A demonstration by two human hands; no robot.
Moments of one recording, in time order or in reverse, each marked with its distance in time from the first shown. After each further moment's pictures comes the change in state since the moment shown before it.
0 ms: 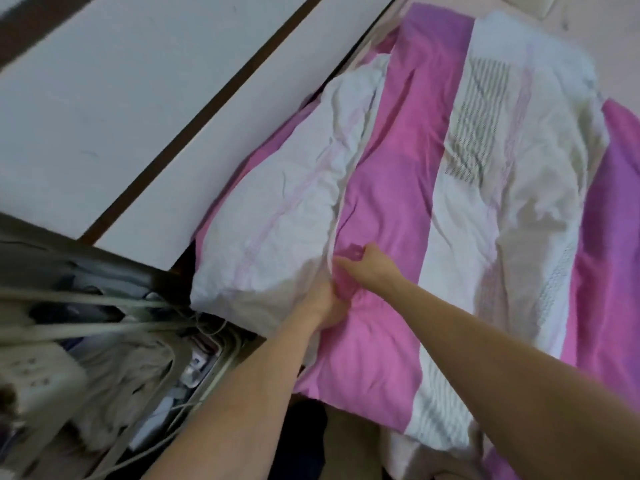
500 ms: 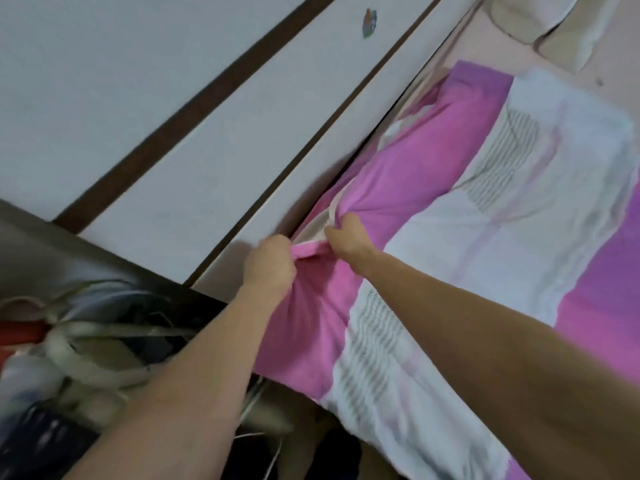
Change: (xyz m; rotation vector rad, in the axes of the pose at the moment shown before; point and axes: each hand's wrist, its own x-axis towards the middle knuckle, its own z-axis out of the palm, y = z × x) left_hand -0.002 -0.051 -0.229 0.485 0.328 -0.069; right_hand 0.018 -0.201 0.018 0.327 0.096 -0.198
